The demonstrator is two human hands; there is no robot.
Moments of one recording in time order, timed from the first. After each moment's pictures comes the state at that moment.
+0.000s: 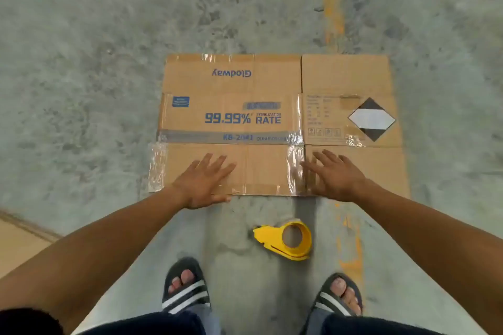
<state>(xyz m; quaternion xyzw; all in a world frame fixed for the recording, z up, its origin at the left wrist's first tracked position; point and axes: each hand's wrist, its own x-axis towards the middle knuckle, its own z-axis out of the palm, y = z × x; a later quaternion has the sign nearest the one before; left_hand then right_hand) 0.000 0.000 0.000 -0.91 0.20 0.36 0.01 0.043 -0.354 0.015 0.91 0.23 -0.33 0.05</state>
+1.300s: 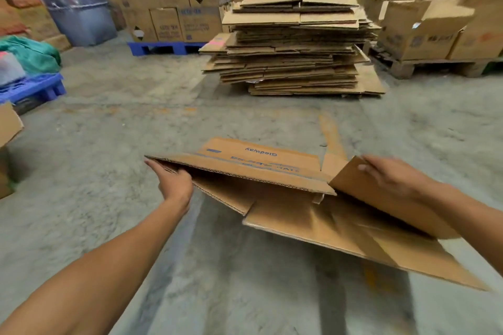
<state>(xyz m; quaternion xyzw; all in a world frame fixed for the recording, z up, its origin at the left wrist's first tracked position) 0.111 0.047 0.127 -0.70 -0.39 -0.23 -0.56 0.150 -0.363 0.177 0.98 0.13 -0.05 -0.12</state>
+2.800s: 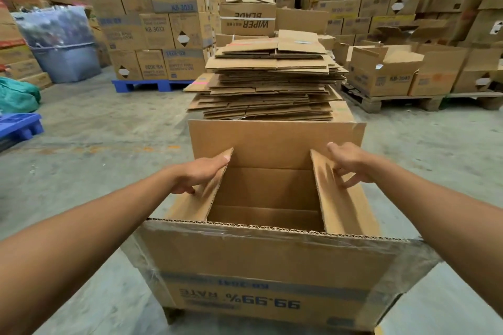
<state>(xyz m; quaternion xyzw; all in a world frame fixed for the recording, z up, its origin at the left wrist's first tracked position) 0.160 0.003 0.276 -0.89 -0.08 0.19 -0.40 0.209 -0.312 0.277 0.87 -0.15 -0.13 -0.44</state>
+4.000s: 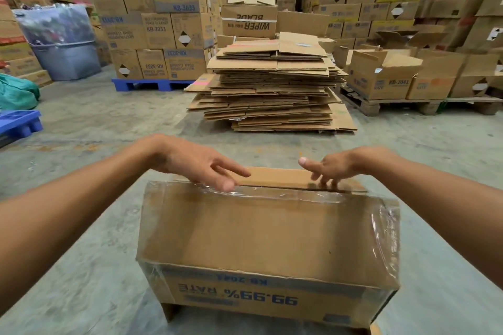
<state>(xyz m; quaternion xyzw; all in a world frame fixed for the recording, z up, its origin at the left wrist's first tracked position) 0.126 0.008 0.350 -0.89 0.19 0.37 -0.18 0.191 -0.289 0.301 0.95 0.05 -0.30 -0.09</state>
